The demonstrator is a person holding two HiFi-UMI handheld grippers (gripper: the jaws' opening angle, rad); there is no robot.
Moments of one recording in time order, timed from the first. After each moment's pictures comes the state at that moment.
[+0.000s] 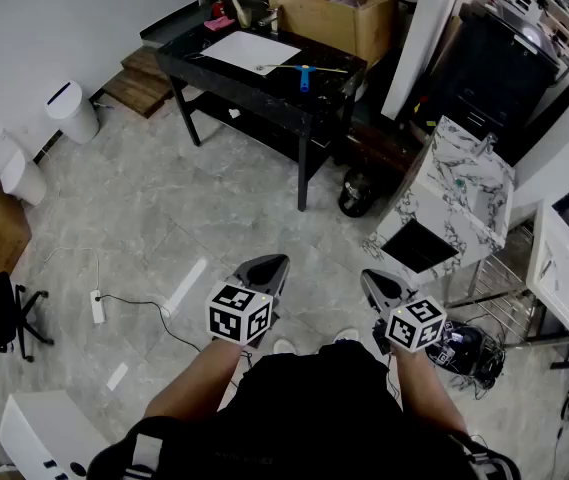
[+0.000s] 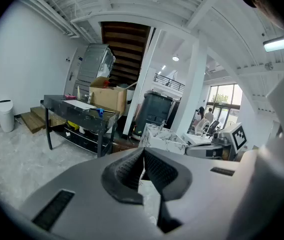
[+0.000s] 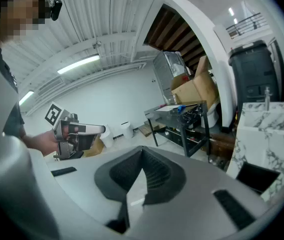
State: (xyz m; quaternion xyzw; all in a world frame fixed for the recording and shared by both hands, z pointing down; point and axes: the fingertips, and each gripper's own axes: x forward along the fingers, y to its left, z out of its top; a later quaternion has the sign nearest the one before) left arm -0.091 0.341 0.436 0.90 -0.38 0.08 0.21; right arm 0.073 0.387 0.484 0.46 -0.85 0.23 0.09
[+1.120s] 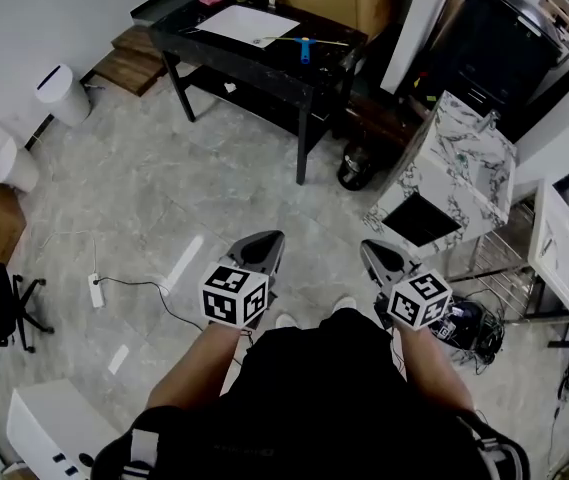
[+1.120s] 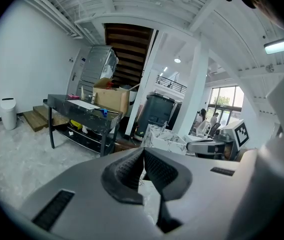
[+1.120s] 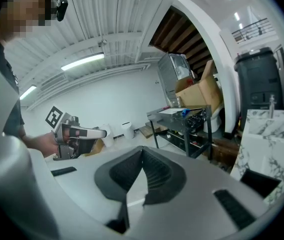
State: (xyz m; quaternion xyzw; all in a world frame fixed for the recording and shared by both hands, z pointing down) left arm -0.124 0.340 0.438 0.89 -0.39 0.07 0.21; right arm 0.039 0.379 0.467 0.46 -0.86 0.20 0.10
